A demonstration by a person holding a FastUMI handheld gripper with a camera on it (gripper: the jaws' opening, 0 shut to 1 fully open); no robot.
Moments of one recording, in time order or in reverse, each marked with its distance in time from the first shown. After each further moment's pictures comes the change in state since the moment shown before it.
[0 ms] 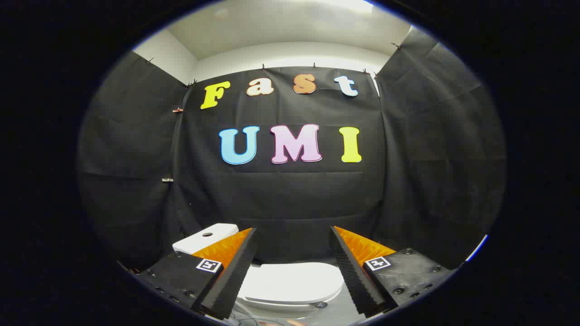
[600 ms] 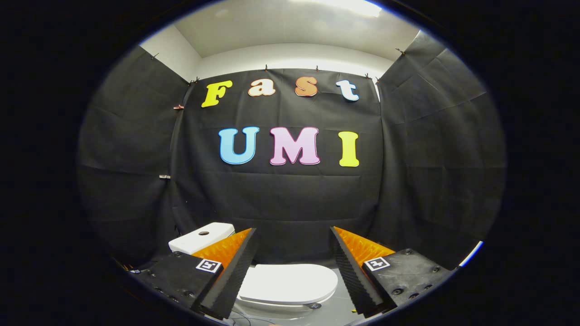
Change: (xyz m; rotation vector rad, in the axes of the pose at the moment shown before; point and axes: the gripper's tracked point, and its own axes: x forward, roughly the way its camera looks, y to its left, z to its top) arm 0.000 -0.005 0.007 -0.012 0.008 -0.017
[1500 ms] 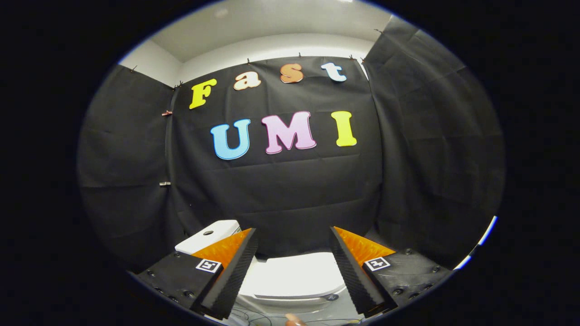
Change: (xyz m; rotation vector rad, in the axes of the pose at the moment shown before) arm 0.019 -0.013 -0.048 0.176 0.106 -0.001
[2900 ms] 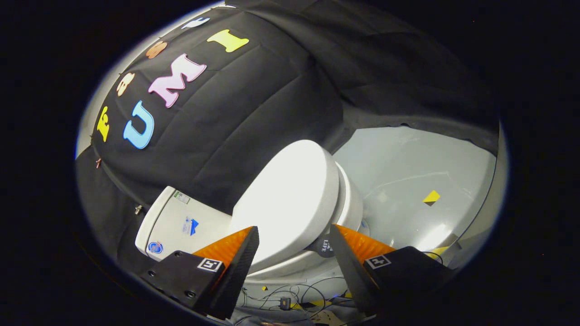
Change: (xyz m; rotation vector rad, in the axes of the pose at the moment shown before) arm 0.102 -0.163 -0.359 0.637 0.478 -0.167
